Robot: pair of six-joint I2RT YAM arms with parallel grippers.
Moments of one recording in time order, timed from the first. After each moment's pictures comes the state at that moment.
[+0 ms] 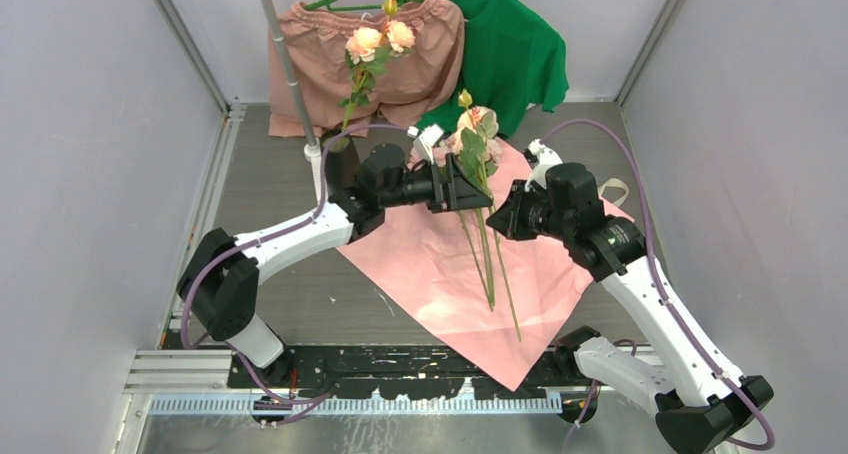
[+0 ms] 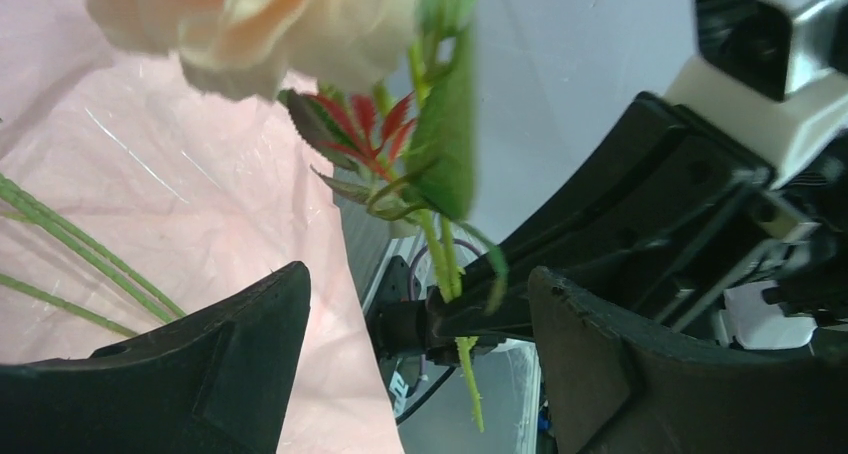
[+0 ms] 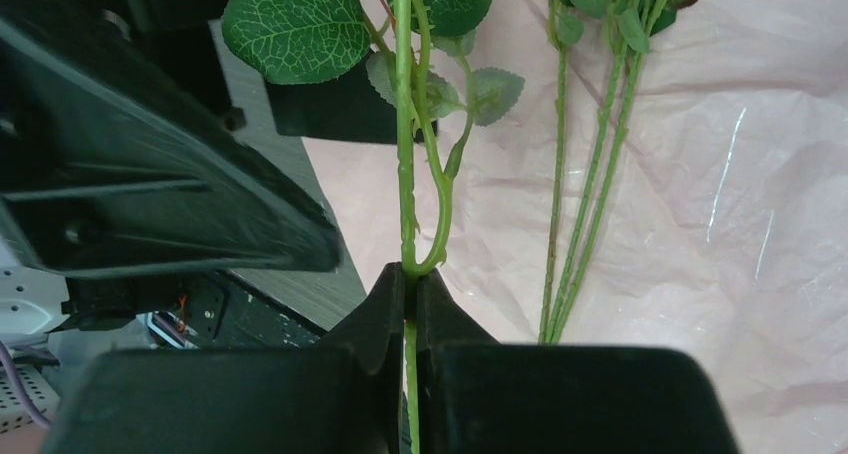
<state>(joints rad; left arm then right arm) -0.77 1.59 1.14 0.32 0.55 -0.95 0.46 0.92 1.05 -0.72 -0.20 0.44</state>
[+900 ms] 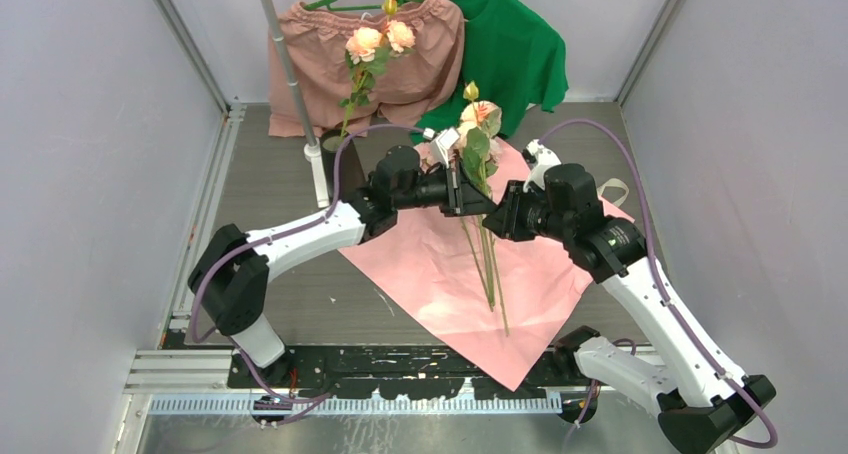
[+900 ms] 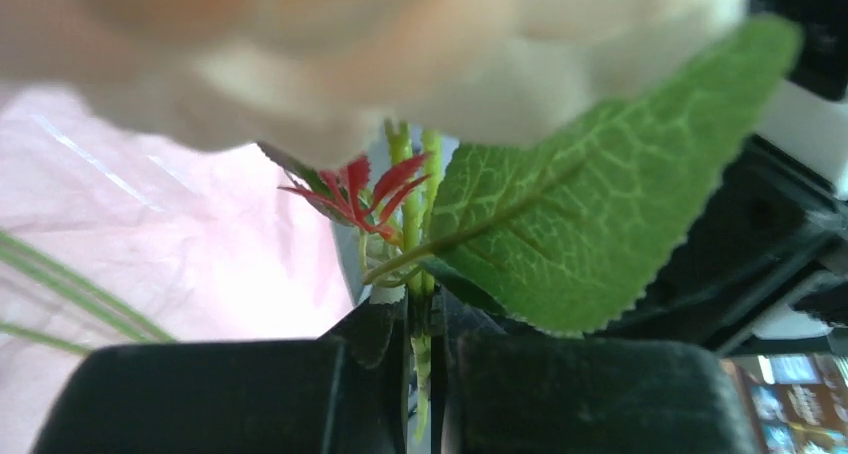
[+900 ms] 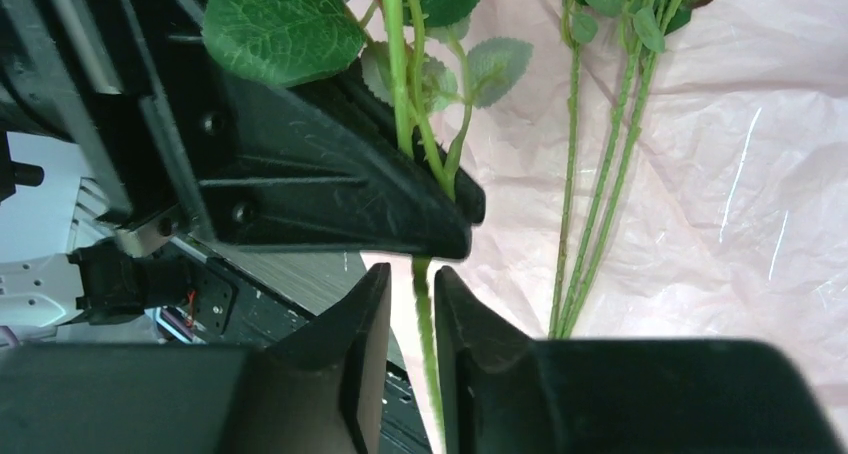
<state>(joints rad) -0.82 1.66 1.20 0.35 0.55 -0.96 0.49 0.92 1.06 -0.72 -0.19 0.47</state>
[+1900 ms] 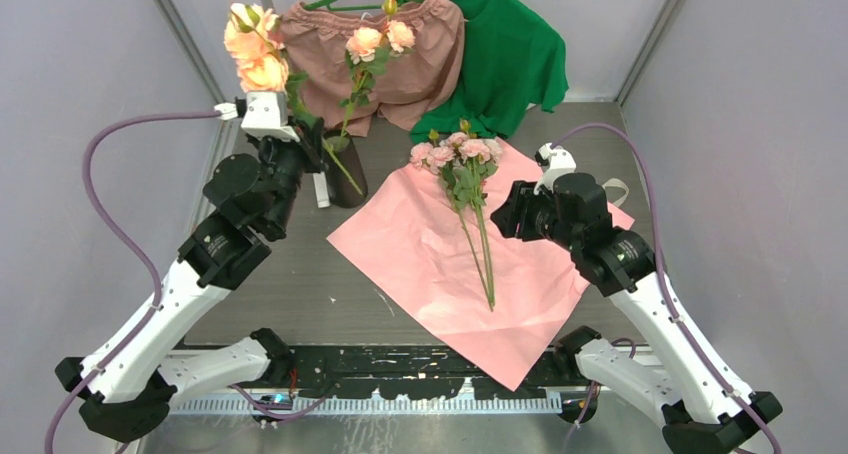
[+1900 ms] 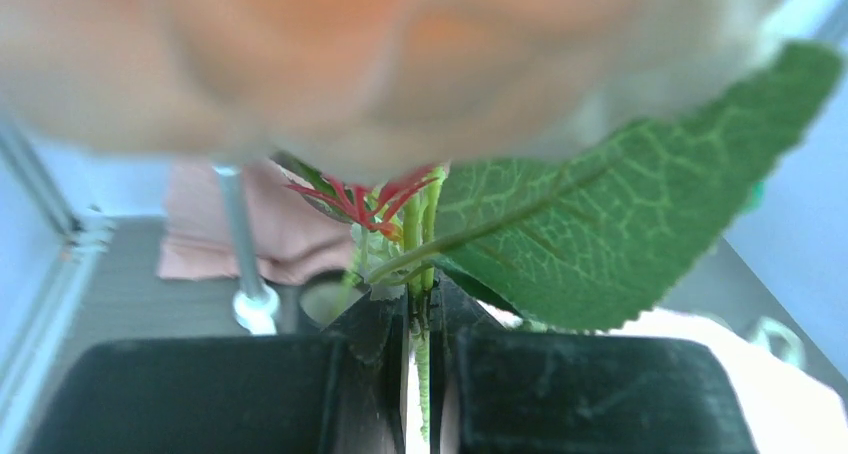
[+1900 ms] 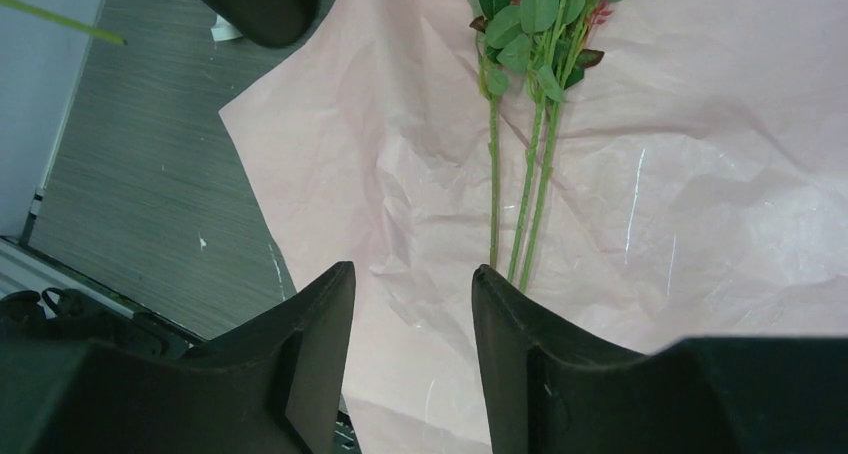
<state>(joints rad) -0.76 0.95 1.26 -0.19 -0.55 -0.11 0.49 0.84 1.02 -0.68 -0.03 0.39</state>
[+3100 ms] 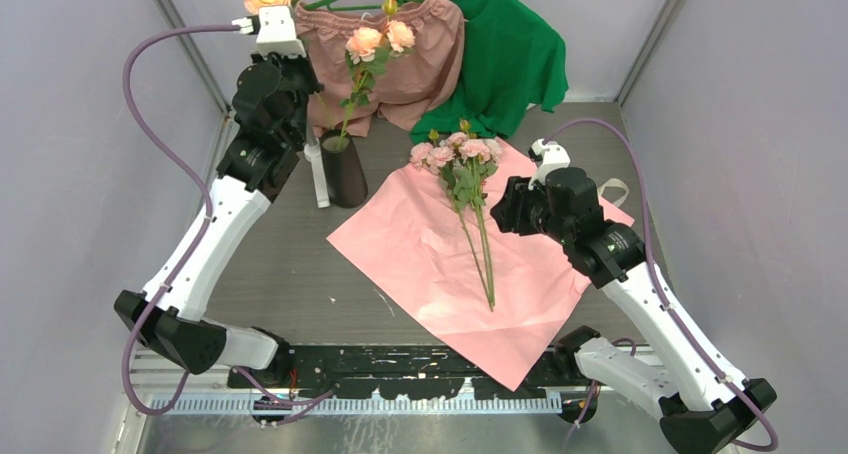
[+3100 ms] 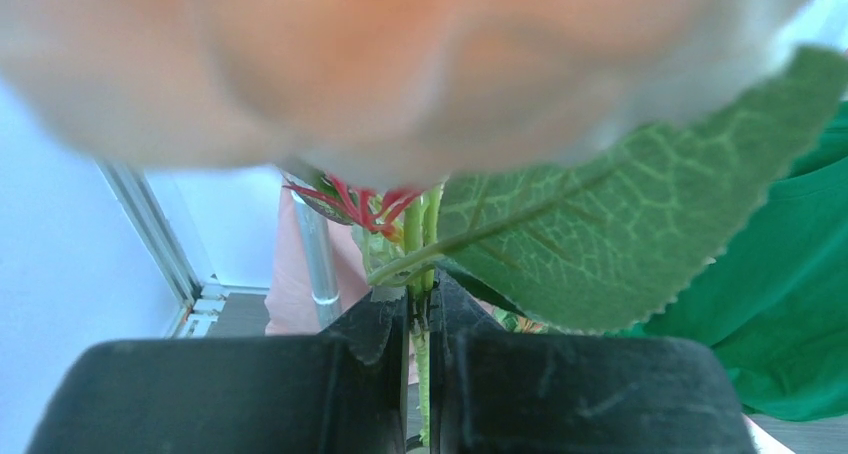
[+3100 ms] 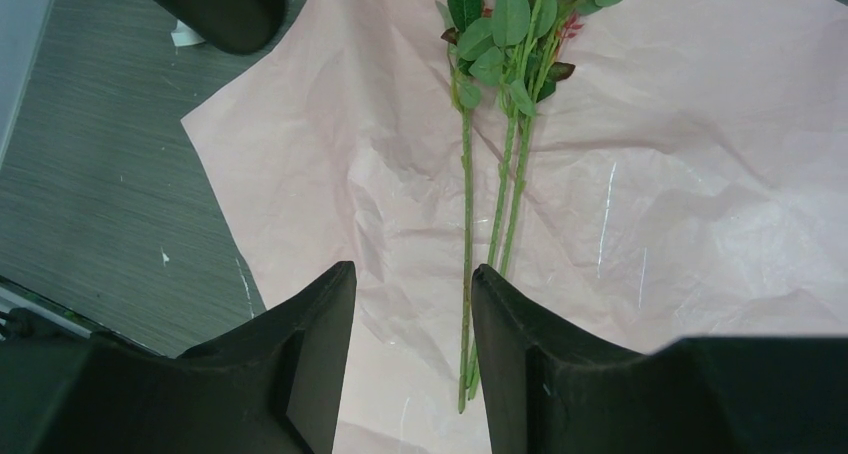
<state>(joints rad) -0.45 1.37 1.58 0.01 -0.50 0.06 0.49 0.89 1.02 -0.64 0.02 0.35</state>
